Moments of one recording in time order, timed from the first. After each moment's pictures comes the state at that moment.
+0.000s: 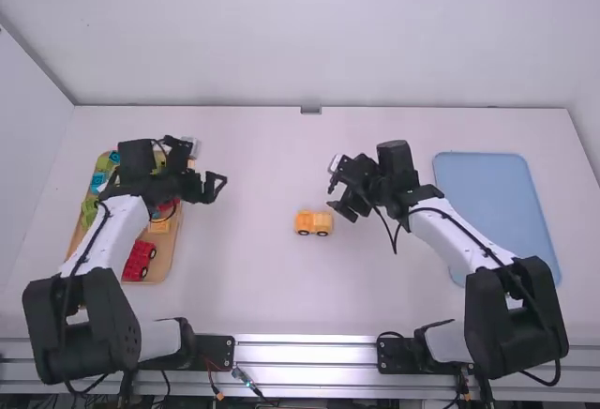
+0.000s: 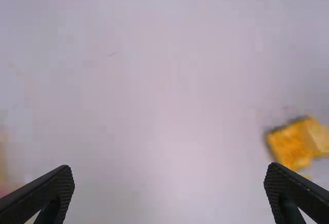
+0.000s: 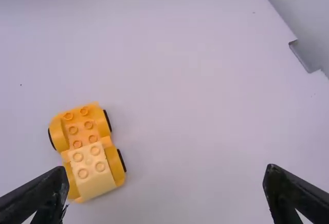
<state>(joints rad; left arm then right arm) 0.26 1.39 0.88 -0.39 0.53 0.21 0.30 1.49 0.86 -0.19 -0.48 -0.76</state>
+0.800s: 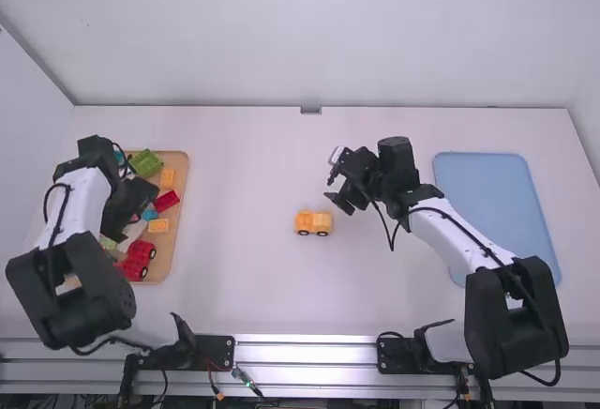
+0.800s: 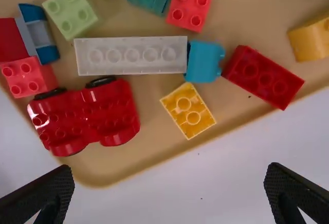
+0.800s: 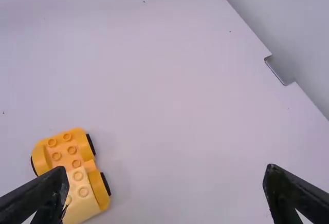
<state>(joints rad) 0.47 1.61 1.19 -1.02 -0.06 -0.68 0.30 1.49 0.86 -0.11 -0.48 -0.69</state>
